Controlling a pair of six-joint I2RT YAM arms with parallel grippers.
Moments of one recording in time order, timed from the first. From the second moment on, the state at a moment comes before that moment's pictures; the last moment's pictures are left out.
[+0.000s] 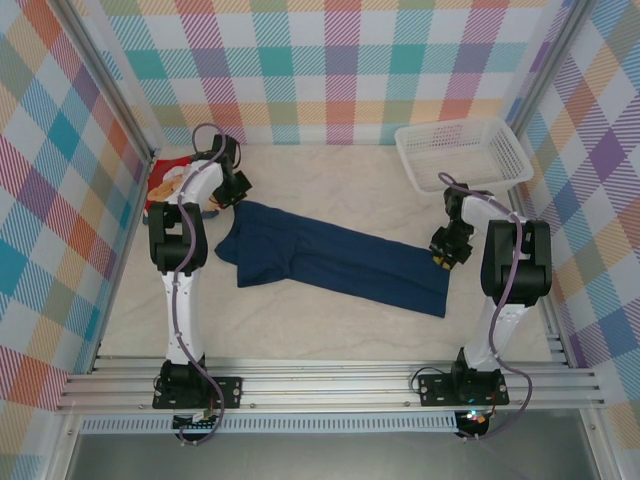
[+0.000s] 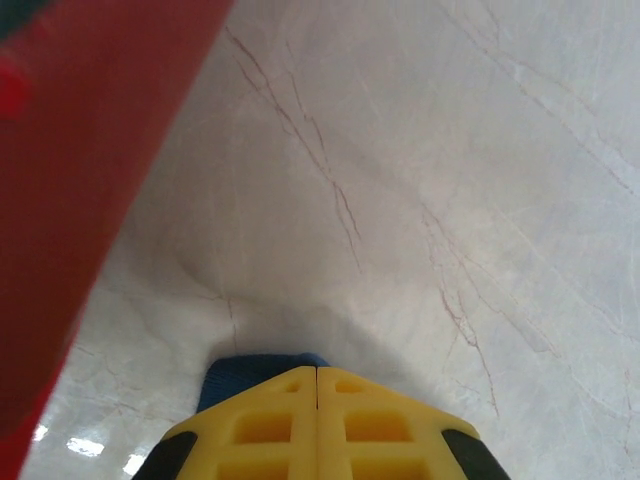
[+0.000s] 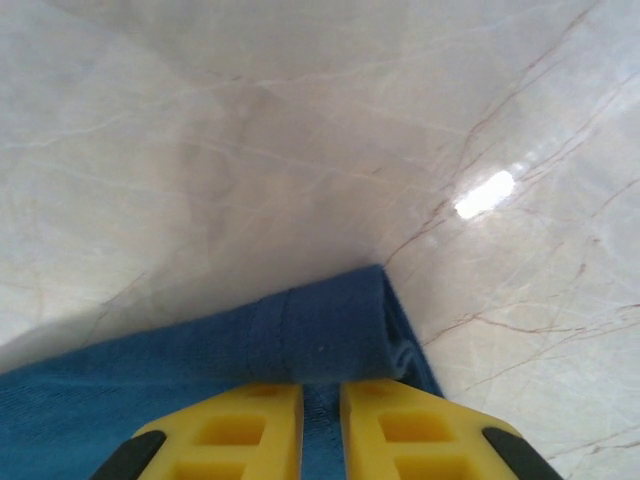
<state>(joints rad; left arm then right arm) -0.06 2.37 2.06 -0.89 0.00 -0.65 -0.01 1.91 1.27 -0.98 -0.01 0.67</state>
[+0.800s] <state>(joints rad) -0.16 2.03 1.81 -1.04 -0.16 -0.78 0.01 1.83 1.29 -0.99 0.01 0.60</state>
